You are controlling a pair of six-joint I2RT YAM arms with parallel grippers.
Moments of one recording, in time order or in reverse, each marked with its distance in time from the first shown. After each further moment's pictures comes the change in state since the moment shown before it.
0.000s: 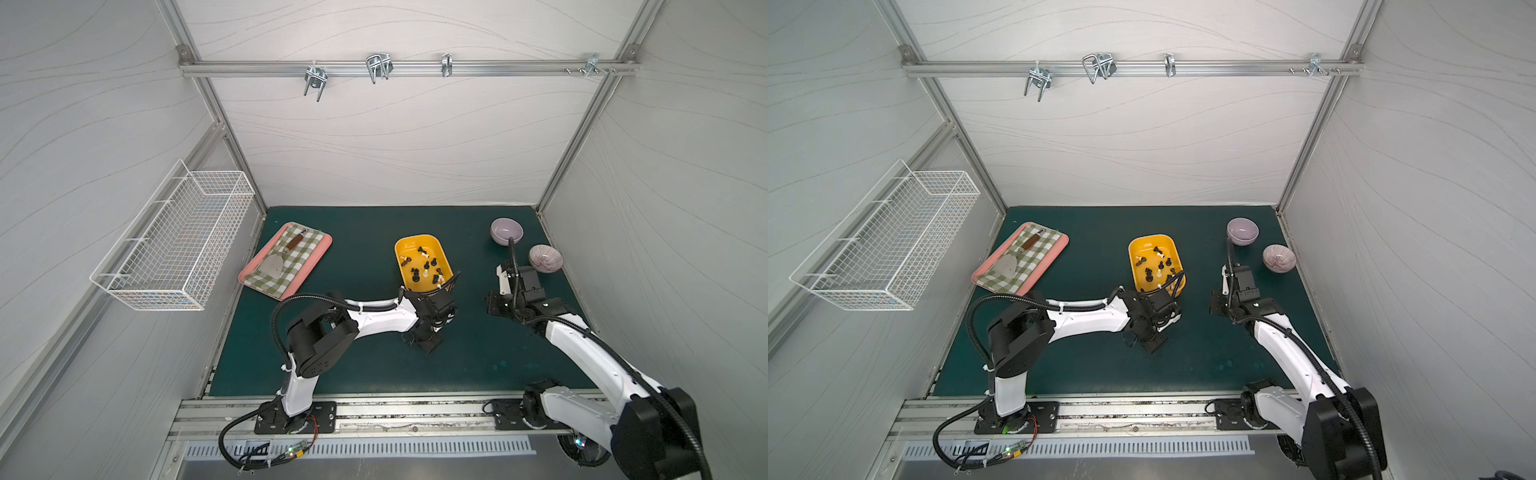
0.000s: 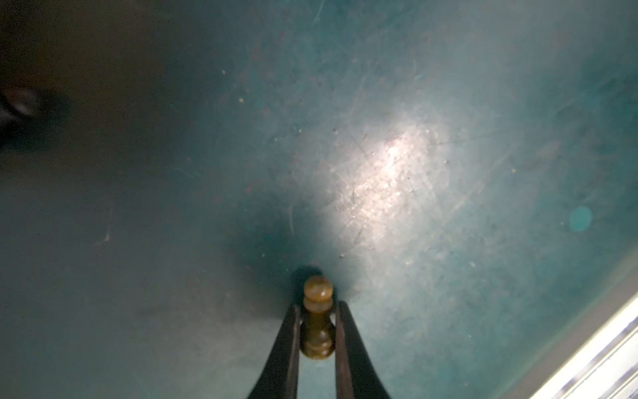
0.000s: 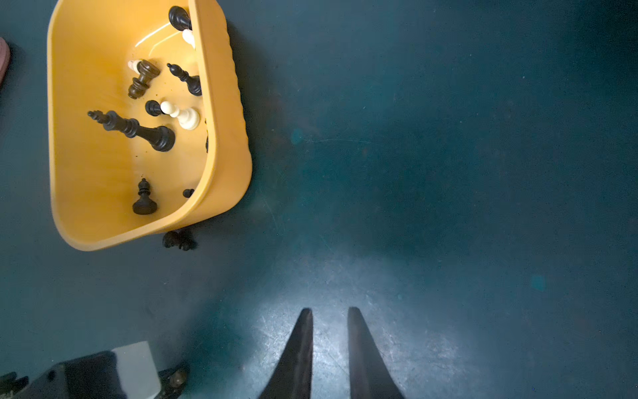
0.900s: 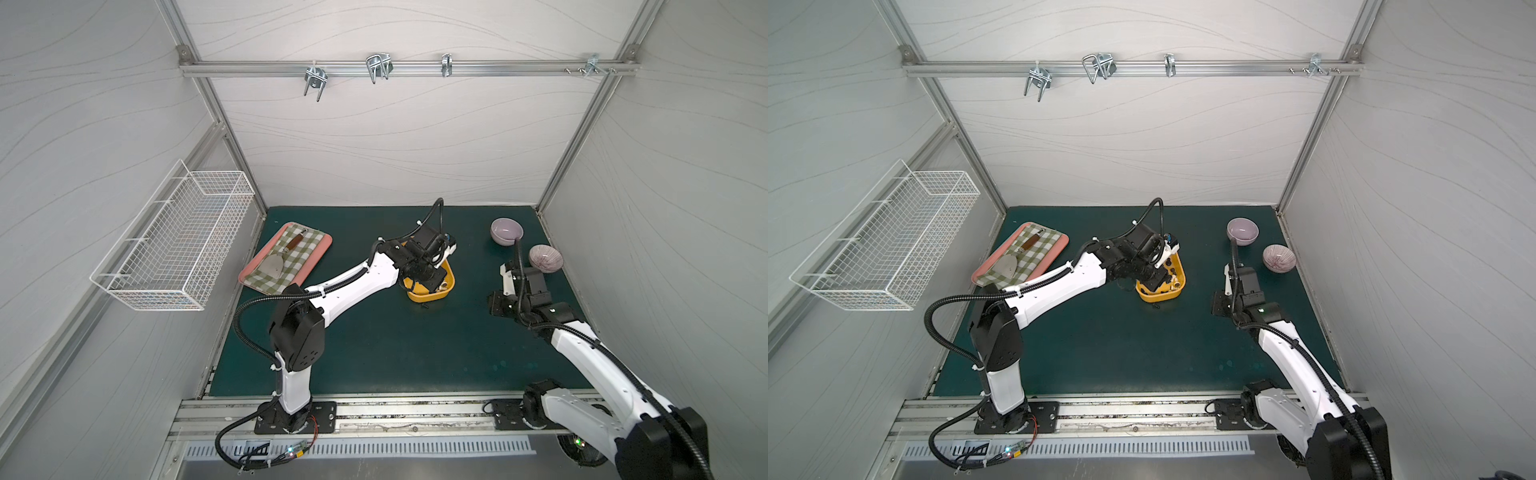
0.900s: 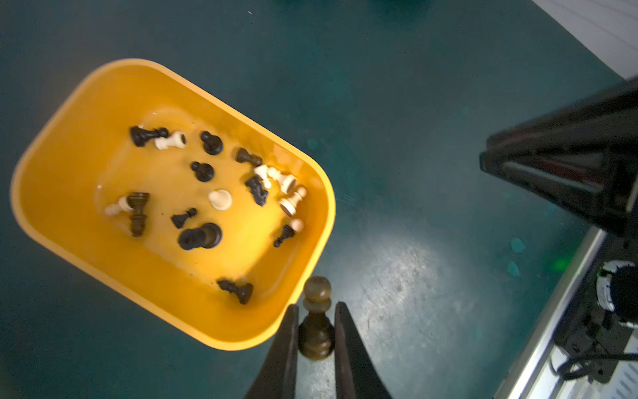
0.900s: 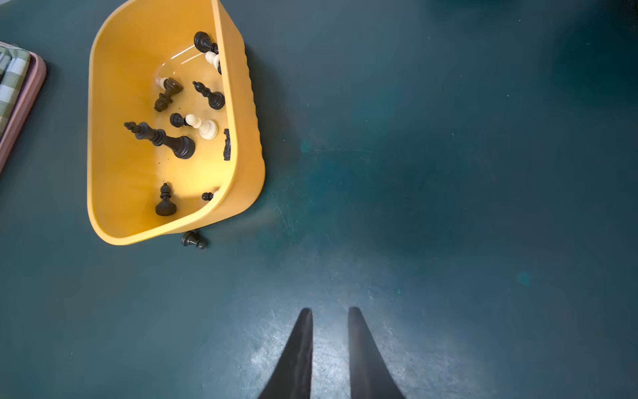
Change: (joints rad) left arm 0.243 -0.039 0.425 -0.065 0.013 0.103; right arm 0.000 -0.070 0.000 -0.024 -0.005 -0.001
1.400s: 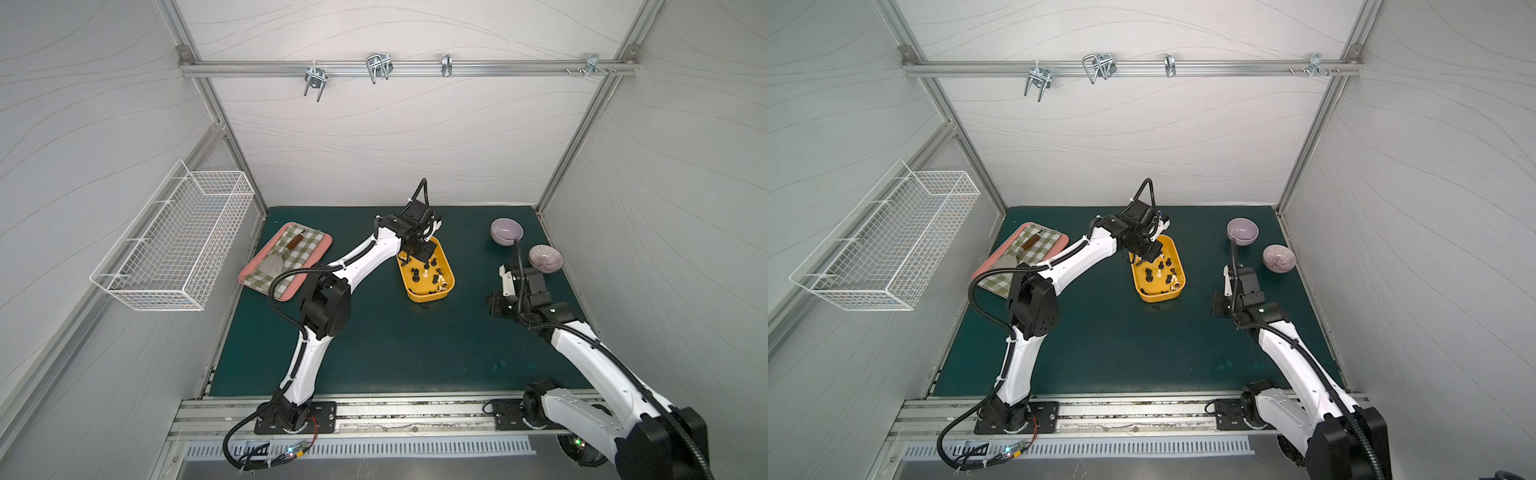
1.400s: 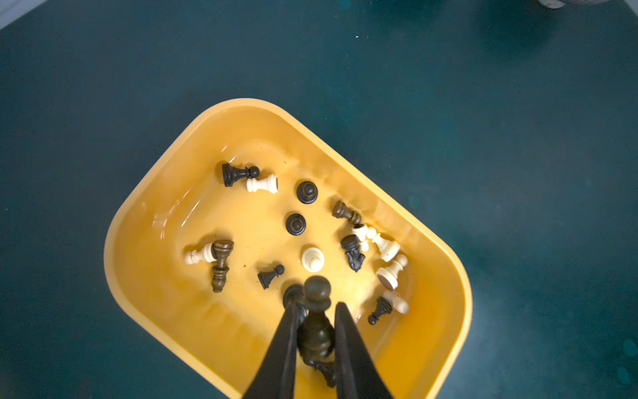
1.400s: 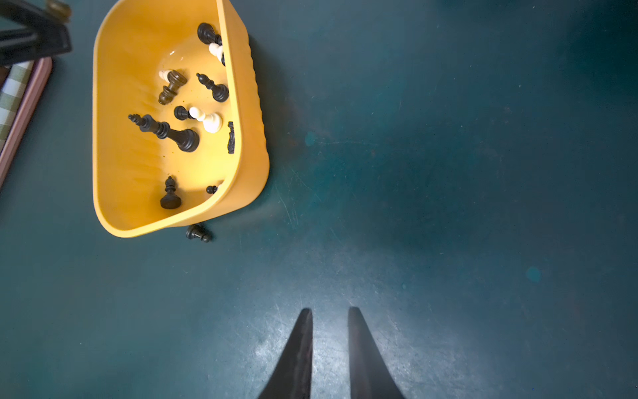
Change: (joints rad) left arm 0.157 0.341 0.383 -0.107 0.023 0.040; right arm 0.000 0.000 0.000 -0.017 -0.021 0.002
